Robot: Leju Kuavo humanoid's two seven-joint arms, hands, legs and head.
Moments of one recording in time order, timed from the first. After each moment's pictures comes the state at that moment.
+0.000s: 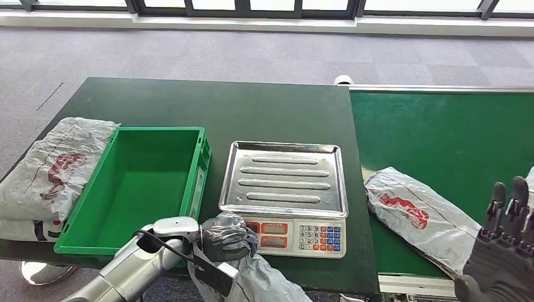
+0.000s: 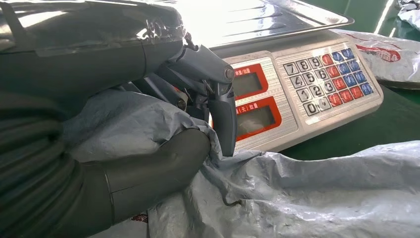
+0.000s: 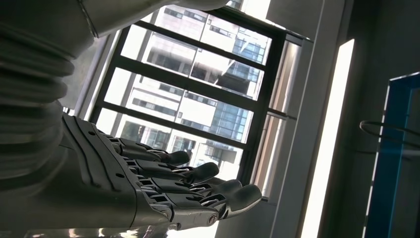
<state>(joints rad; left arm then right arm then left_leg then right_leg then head) -0.41 0.19 -0.70 -1.06 -0.76 -0.40 -0.64 0.31 0.20 -0.19 -2.09 0.07 0.34 -0.68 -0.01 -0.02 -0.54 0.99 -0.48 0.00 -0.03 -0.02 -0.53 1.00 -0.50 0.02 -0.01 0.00</state>
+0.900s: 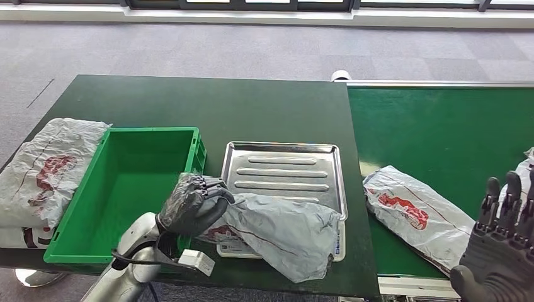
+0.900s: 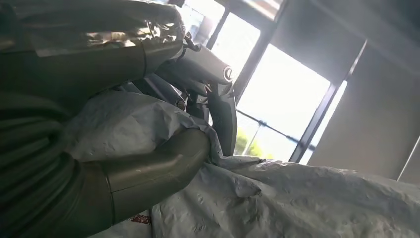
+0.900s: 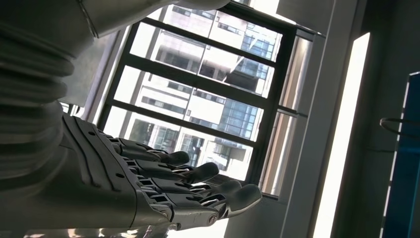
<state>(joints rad) -0.20 0.14 -0.39 -1.52 -0.60 0.11 -0.61 0.28 0.19 -0.19 -2.05 0.08 0.33 -0.68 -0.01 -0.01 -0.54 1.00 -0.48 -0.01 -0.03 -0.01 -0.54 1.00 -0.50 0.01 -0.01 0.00</state>
